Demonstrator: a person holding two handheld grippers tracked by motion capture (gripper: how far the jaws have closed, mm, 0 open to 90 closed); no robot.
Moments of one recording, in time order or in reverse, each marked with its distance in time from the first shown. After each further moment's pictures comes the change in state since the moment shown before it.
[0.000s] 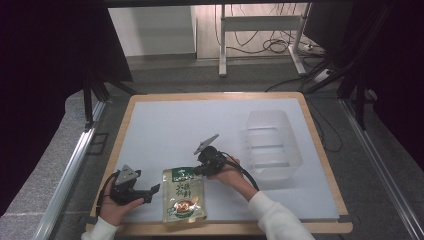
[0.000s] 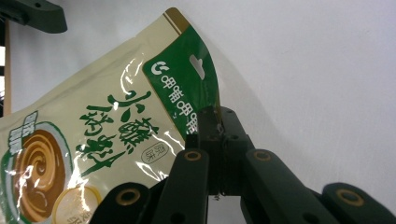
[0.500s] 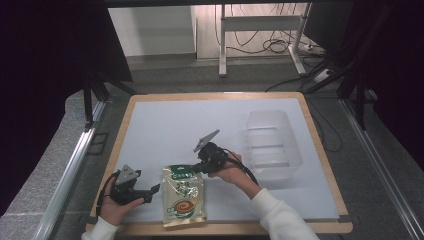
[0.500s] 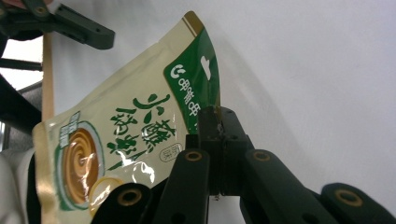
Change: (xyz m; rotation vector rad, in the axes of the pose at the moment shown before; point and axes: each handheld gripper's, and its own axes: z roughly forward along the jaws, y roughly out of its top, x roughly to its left) left arm 0.000 0.000 0.000 0.002 0.004 -0.001; right arm 0.012 0.015 -0.028 -0.007 0.022 -0.062
